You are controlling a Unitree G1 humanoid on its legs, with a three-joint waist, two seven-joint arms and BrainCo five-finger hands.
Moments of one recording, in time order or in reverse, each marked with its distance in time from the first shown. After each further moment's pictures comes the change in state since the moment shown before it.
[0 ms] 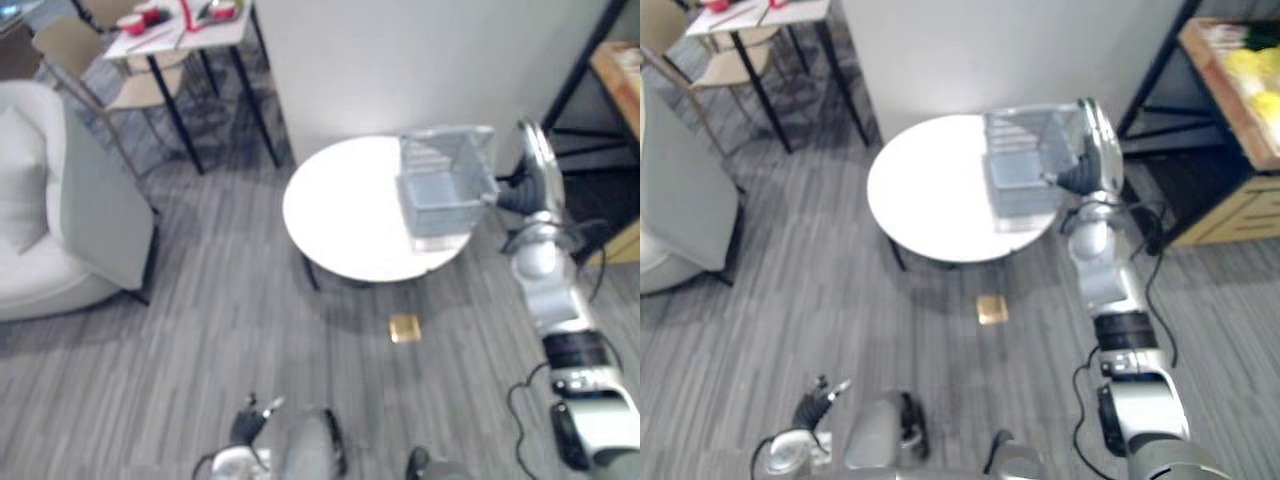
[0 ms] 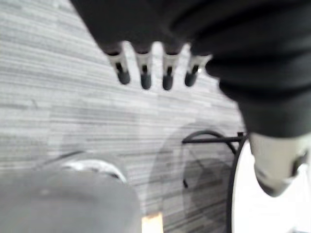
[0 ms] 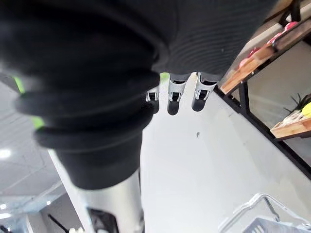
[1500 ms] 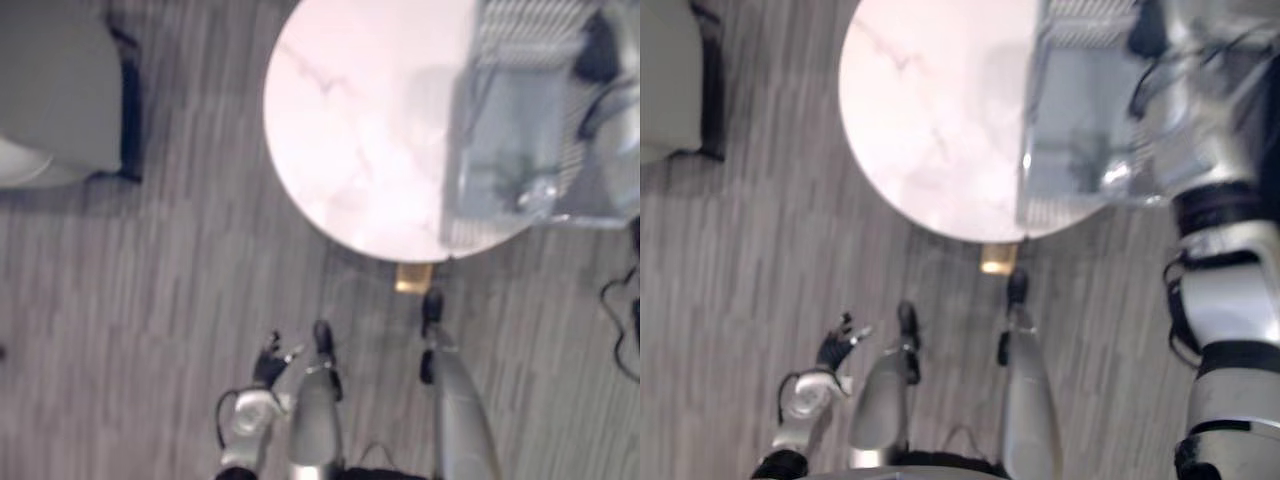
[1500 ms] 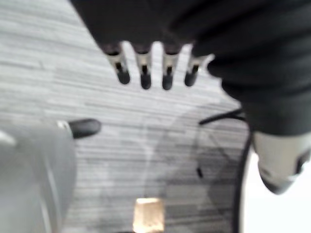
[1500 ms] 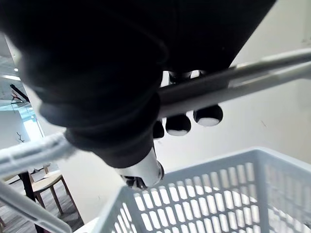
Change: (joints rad) left arm -0.159 -0.025 -0.045 -0.072 -0.014 -0.054 0.032; right arm -0.453 -0.271 0.351 0.328 0.082 -0.004 0.062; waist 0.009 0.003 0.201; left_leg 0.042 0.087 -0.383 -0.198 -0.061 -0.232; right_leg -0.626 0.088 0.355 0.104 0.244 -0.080
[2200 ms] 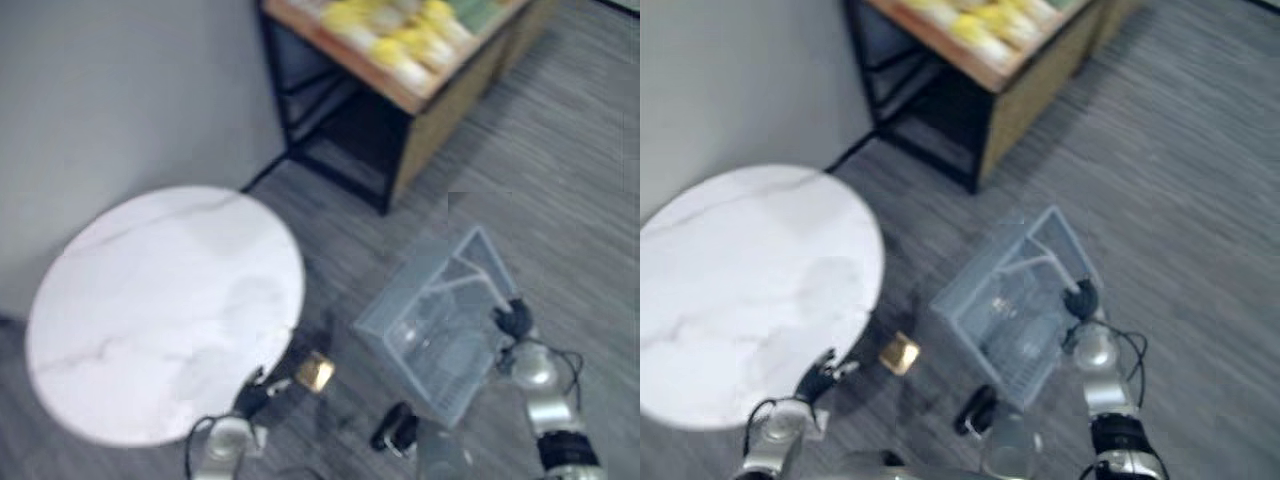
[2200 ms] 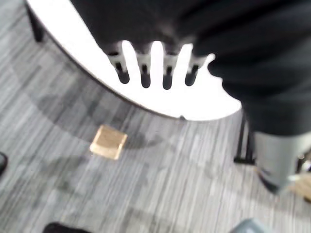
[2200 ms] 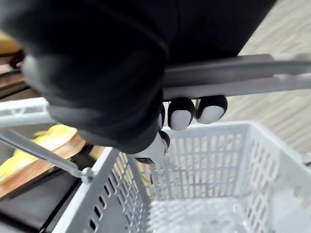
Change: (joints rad) left arm 0.043 0.116 -0.016 0.140 0.123 0.055 -0.099; right arm 0.935 0.520 -0.483 -0.222 0.082 0.027 0.085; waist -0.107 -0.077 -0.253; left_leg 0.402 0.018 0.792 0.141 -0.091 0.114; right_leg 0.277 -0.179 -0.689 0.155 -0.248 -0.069
